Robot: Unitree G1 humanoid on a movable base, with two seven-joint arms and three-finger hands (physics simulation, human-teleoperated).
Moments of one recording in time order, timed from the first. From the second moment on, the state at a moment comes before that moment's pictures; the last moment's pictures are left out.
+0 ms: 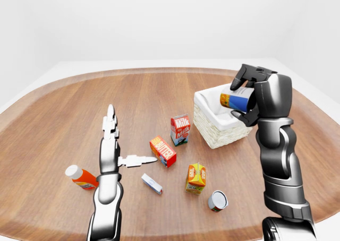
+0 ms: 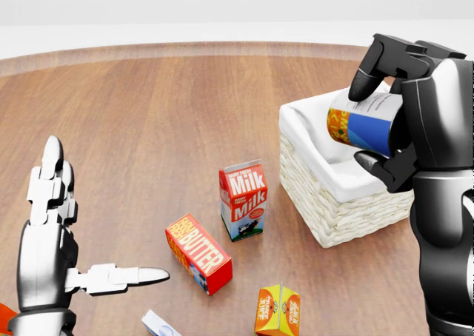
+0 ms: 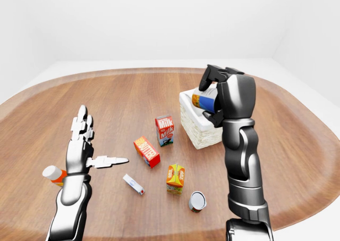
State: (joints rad) left arm 0.09 0.01 0.04 -0.27 0.17 -0.09 0.06; right arm -0.41 -0.27 -0.16 -0.21 -0.85 -0.09 -0.10
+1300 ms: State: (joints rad) left arm 0.08 0.01 0.04 -0.27 0.17 -0.09 0.06; right arm -0.94 -0.34 -0.01 1.00 -1.02 -0.09 -0.52
